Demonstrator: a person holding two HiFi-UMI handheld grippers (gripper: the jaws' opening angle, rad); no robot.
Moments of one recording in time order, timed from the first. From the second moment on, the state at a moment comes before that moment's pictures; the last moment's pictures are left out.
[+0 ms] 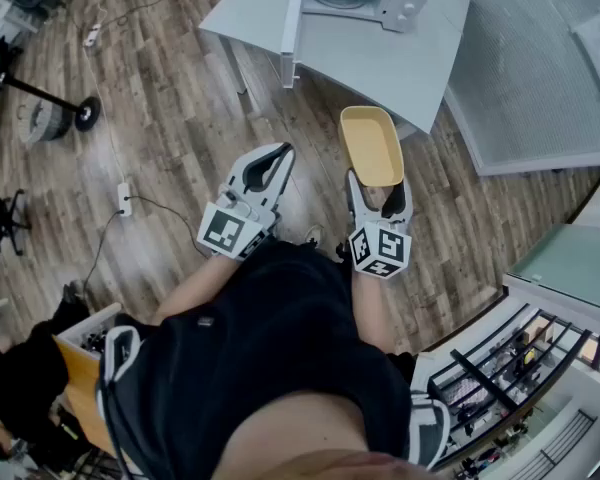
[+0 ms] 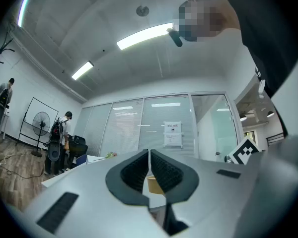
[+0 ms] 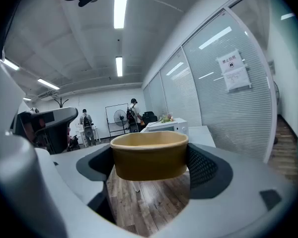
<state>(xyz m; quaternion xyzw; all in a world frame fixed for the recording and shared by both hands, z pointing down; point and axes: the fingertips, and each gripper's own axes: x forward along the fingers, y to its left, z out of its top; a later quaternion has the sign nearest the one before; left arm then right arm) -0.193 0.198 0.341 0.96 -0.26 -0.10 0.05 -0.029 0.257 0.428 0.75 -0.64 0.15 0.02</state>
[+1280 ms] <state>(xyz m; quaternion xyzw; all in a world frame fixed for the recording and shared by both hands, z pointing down) -0.182 0.129 0.386 0.96 -0.24 -0.10 0.09 -0.016 0.187 0.457 0.76 -0.63 0.15 0.03</state>
